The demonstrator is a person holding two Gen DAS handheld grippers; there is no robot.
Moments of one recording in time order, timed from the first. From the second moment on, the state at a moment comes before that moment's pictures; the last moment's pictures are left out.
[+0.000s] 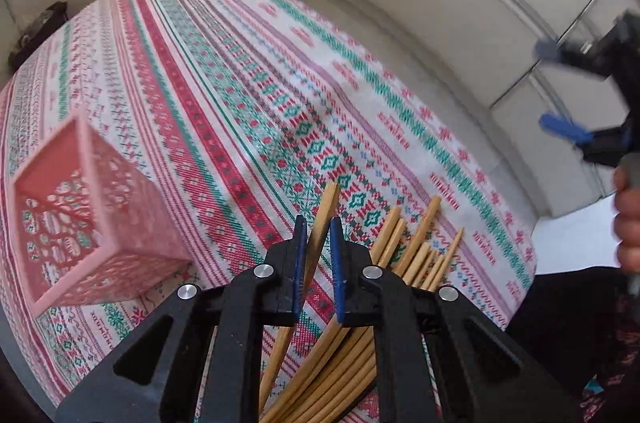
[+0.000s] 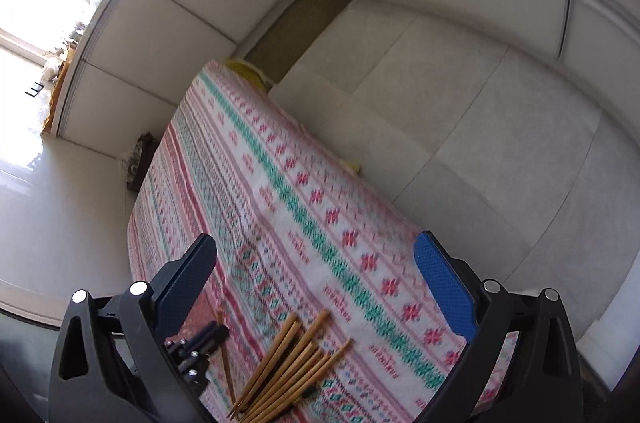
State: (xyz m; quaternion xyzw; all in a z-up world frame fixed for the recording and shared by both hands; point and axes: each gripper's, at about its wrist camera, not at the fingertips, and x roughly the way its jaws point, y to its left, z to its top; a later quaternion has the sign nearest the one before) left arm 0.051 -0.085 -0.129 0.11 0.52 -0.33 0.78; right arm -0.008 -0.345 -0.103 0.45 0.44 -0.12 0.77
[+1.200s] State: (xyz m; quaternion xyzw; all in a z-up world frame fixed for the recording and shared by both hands) left arm -0.023 0.040 0.053 -0.09 0.24 -0.37 0.89; right arm 0.064 -0.230 -0.156 0.34 0.55 -0.16 0.74
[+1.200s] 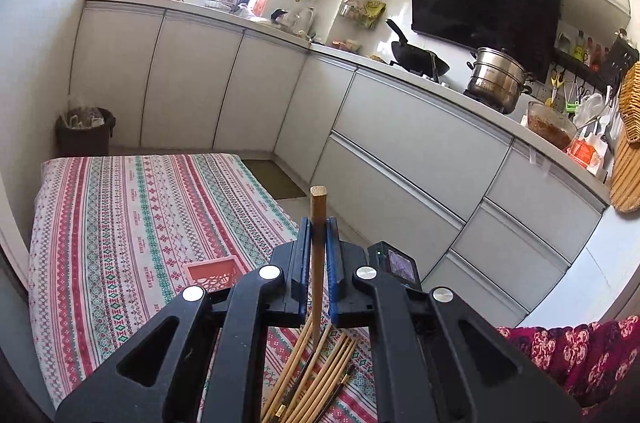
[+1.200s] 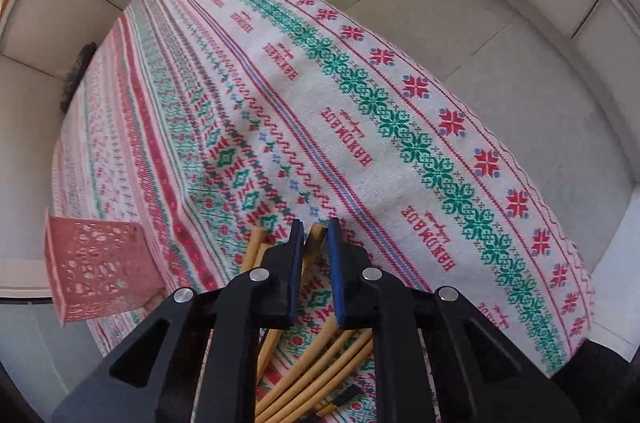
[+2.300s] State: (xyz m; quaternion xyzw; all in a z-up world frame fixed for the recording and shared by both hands) left arm -0.020 0.039 0.090 -0.14 0.16 -0.27 0.94; right arm -0.029 -0.205 0.100 0.21 0.26 0.00 0.94
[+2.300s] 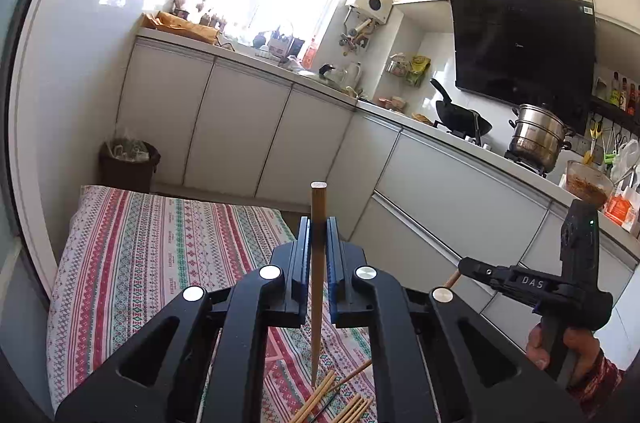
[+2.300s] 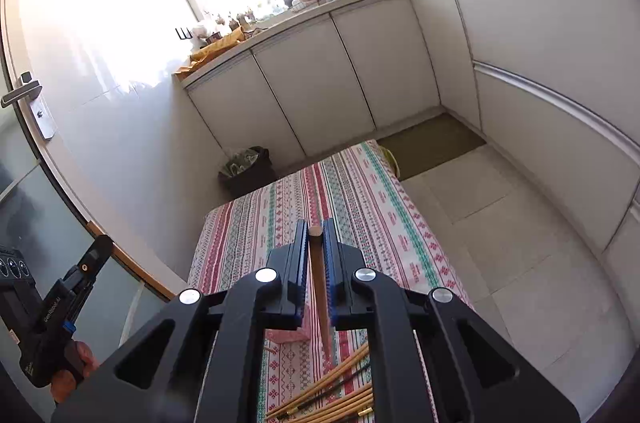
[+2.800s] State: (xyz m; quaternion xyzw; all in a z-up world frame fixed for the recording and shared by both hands) left arm 0.017 0.034 0.084 -0.12 0.13 -0.16 0.97; right arm 0.015 -0.162 0.163 0.18 0.21 0.06 0.96
